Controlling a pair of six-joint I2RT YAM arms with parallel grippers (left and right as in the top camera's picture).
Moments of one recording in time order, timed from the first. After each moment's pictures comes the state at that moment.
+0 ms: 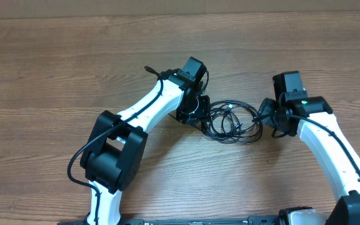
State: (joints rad) left arm -0.57 2.08 1.52 -0.82 0.42 -0.60; right arm 0.12 1.45 1.02 -0.84 0.11 0.57
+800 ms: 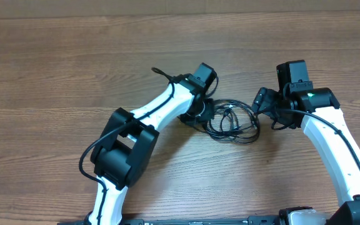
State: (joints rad) left arm -0.61 2.14 1.55 -0.78 0.24 -0.59; right arm 0.12 1.45 1.13 -0.90 -0.02 0.54
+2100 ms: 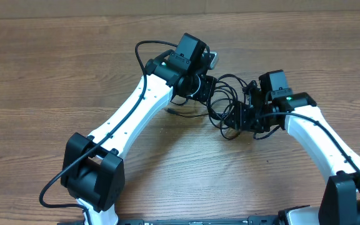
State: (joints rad) left arm -0.55 1.90 1.64 -0.82 0.37 -0.28; right arm 0.19 1.56 0.99 -0.75 -0.44 0.25
